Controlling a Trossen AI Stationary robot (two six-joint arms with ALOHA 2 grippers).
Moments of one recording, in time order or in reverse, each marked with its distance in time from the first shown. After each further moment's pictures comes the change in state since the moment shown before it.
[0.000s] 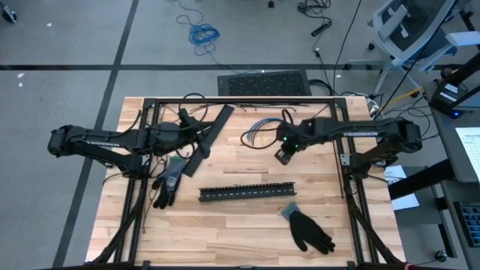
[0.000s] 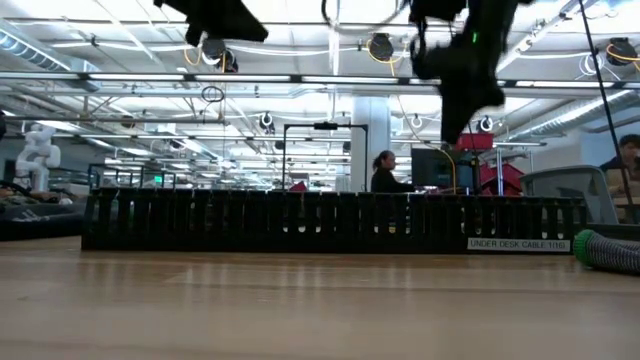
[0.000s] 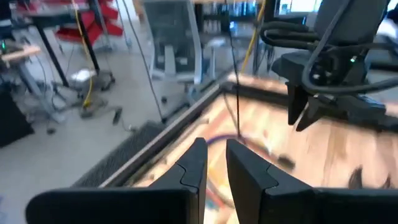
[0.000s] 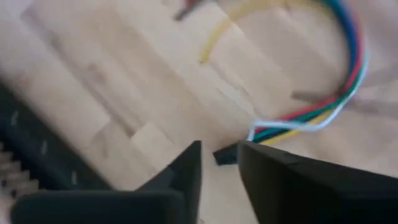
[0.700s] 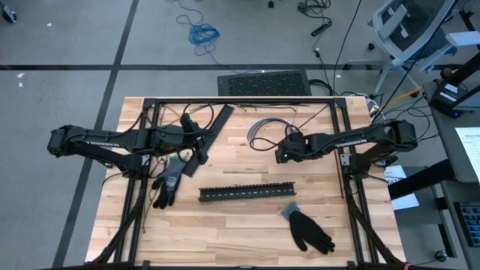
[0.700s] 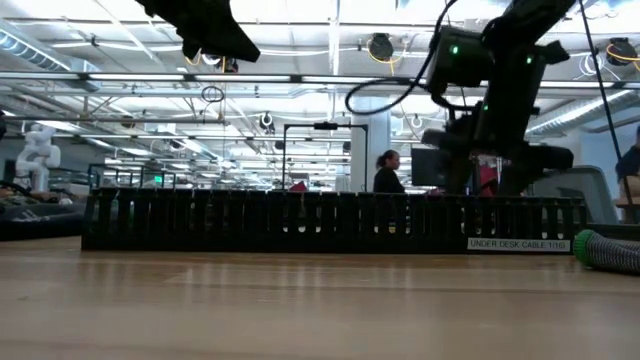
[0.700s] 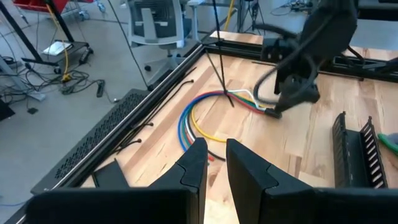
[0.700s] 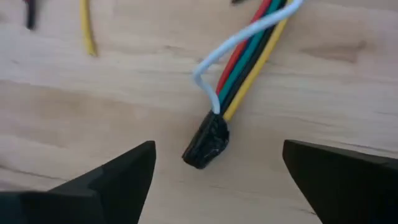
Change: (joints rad) left arm 0.001 -0.006 0.000 -0.163 0.095 -0.023; right arm 0.067 0.056 -0.318 0.259 0.118 0.758
